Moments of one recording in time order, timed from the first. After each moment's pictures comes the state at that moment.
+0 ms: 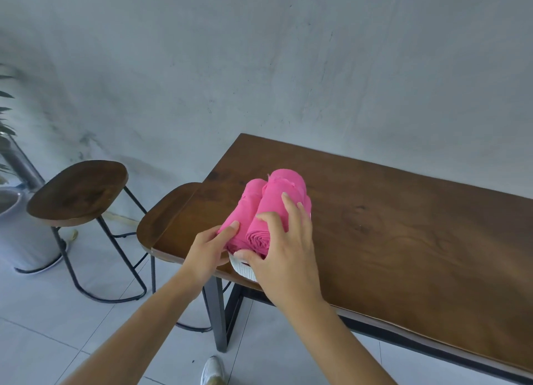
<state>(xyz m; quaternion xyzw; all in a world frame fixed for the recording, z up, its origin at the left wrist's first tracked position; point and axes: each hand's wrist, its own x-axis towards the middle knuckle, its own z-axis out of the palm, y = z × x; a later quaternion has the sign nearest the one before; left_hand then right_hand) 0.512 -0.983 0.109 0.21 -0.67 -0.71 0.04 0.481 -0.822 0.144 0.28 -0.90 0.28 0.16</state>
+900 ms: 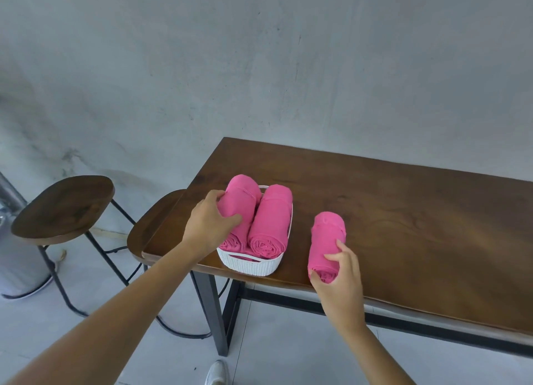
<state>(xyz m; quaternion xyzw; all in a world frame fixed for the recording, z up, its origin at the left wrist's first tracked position) 0.472 -0.977 0.133 0.18 -0.90 -0.38 0.12 0.465 -0.692 0.027 0.08 -0.88 0.44 0.14</state>
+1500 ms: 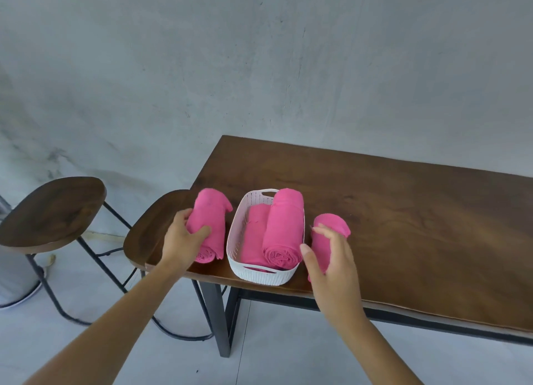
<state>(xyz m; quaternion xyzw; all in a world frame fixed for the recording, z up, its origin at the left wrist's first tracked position) 0.474 -1.051 0.077 0.28 -0.82 -0.48 0.12 0.477 -0.758 0.095 0.11 -0.88 0.45 0.13</state>
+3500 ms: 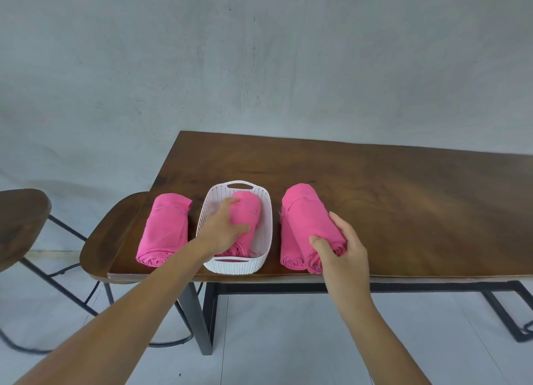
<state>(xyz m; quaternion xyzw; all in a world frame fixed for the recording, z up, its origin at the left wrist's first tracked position) 0.434 -0.958 0.107 0.06 -0.89 -0.44 -0.07 0.513 -0.725 0.143 -0.08 -0.78 0.61 0.09</state>
